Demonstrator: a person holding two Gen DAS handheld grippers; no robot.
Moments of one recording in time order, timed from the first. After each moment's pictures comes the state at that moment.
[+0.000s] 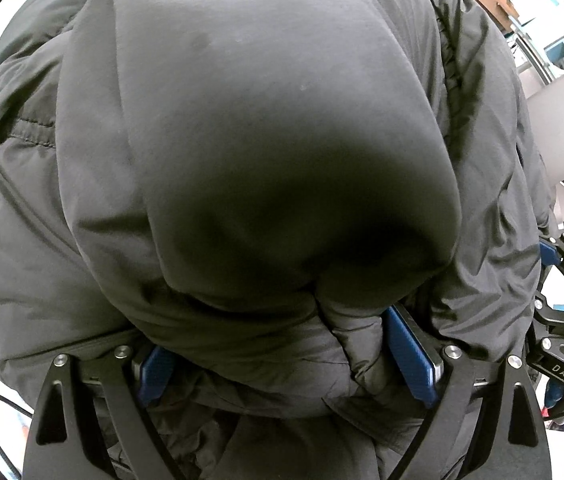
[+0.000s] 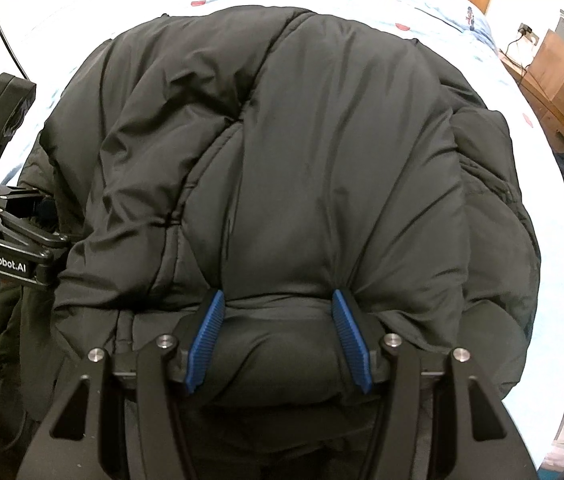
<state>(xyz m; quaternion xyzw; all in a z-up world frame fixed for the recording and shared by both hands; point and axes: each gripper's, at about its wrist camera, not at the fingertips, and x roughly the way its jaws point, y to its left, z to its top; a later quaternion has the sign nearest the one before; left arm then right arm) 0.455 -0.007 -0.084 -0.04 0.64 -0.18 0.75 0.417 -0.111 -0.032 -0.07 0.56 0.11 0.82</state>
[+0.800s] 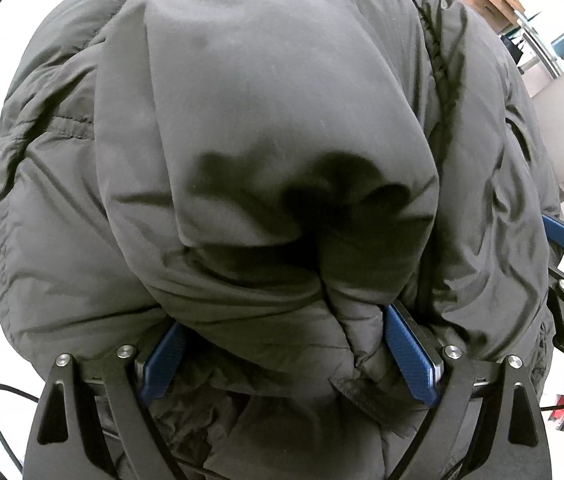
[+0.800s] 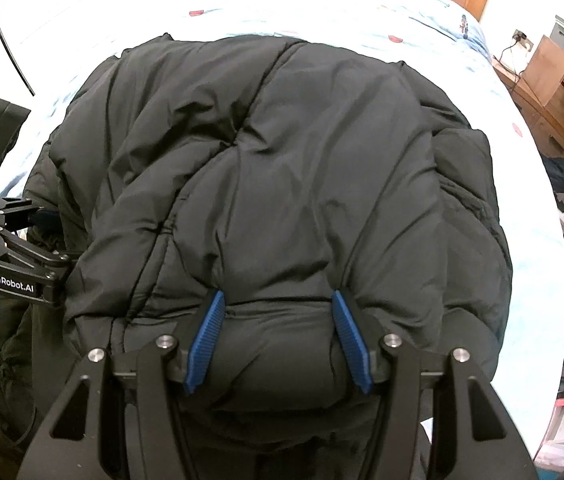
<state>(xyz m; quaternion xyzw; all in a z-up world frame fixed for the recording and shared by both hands) 0.447 -0.016 -0.065 -0.02 0.64 -0.16 0.75 0.424 -0.111 -0.009 -0.08 0.55 0.10 0.82</state>
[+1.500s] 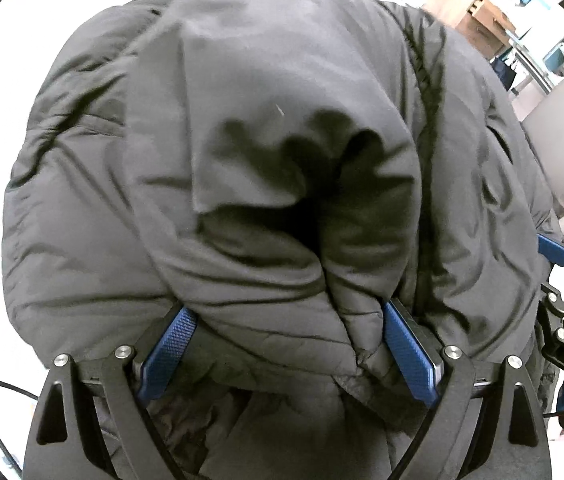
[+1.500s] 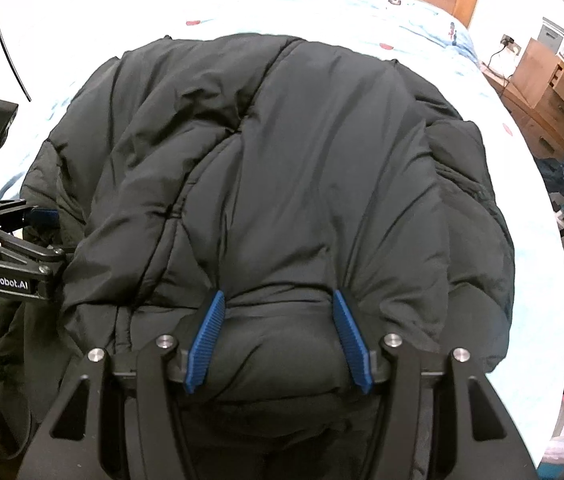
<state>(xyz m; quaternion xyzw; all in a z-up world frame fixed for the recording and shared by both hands) 0.385 -0.008 -0.059 -0.02 0.57 -0.15 0.81 0.379 -0.102 -0.019 -0.07 0.51 0.09 0.85</state>
